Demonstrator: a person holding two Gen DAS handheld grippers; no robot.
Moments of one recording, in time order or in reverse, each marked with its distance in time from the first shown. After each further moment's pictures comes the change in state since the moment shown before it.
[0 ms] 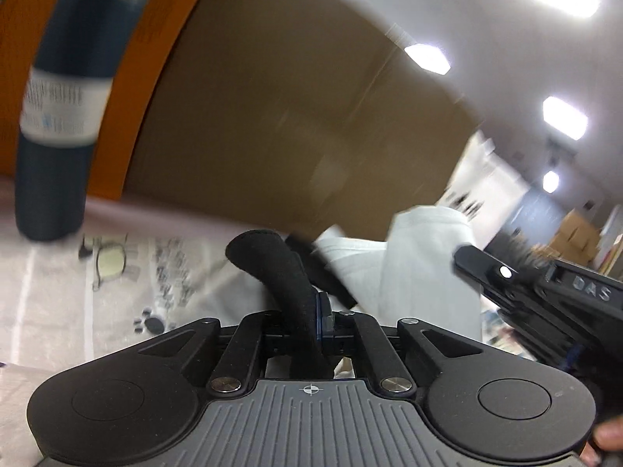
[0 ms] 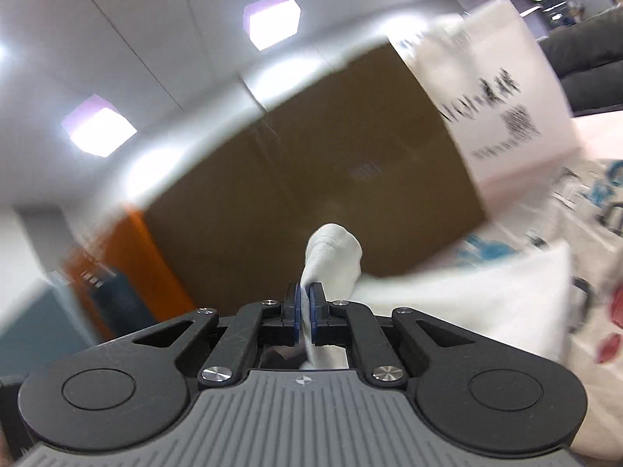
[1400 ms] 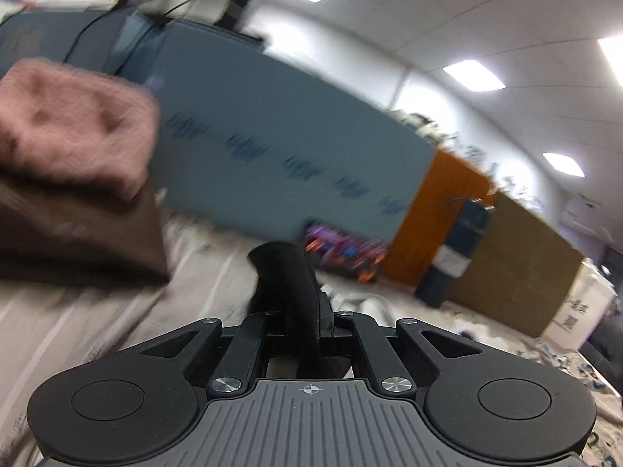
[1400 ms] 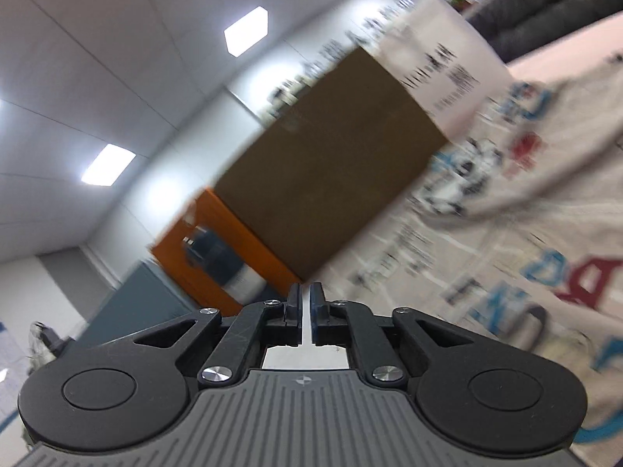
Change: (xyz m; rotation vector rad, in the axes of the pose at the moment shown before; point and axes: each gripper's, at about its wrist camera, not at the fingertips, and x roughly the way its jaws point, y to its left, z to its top) left arm -0.415 0.153 -0.060 -0.176 -0.250 0.574; right arm -0.164 0.052 -0.078 0.195 0.121 -0.118
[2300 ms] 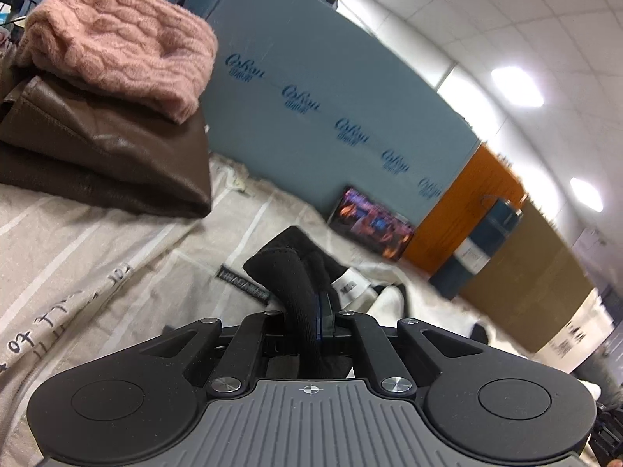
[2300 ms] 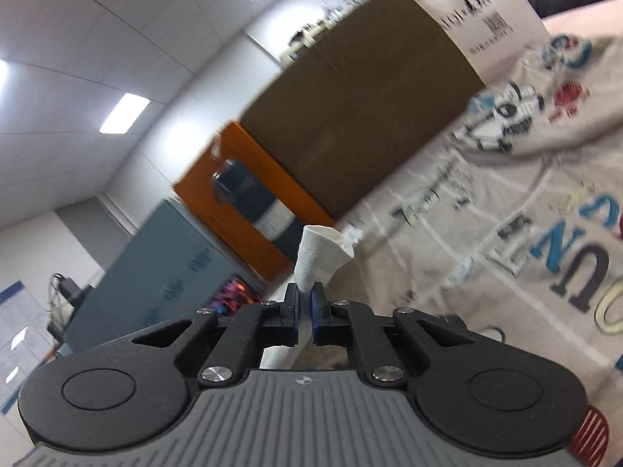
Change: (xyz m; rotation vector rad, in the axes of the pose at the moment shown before) left arm -0.005 0.017 -0.014 -0.152 0.038 -0.031; right arm -0.008 0.063 -0.018 -0.045 0.122 0.142
